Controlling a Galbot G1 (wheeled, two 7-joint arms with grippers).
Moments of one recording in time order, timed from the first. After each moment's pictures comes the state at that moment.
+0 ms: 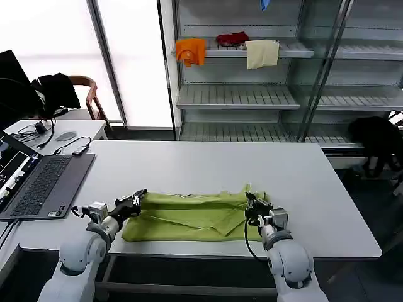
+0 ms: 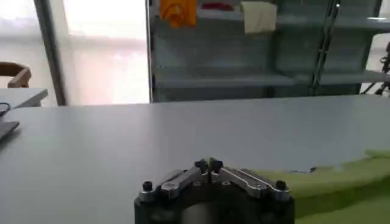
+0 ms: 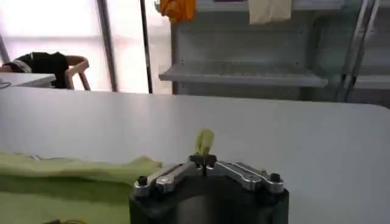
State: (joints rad) left arm 1.09 -1.22 -0.54 -1.79 -0.32 0.53 0.24; right arm -1.17 1.49 0.44 1.95 0.03 -0.58 -0.08
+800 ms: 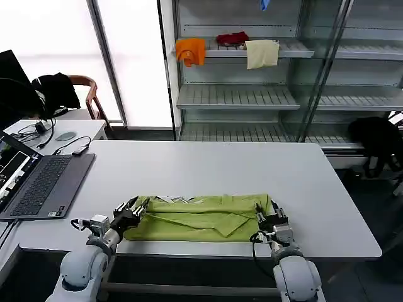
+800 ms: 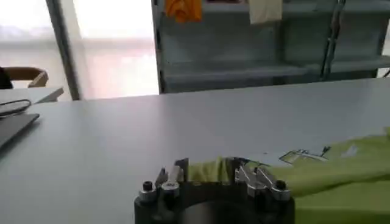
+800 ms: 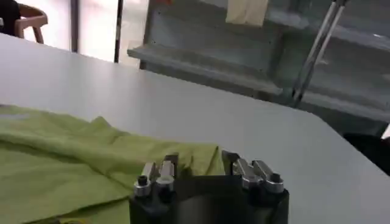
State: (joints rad) left arm 1.18 -1.26 -0.56 -1.85 -0.26 0.49 0.19; right arm -1.24 1.46 0.49 2.02 -0.13 -0.56 -0.04
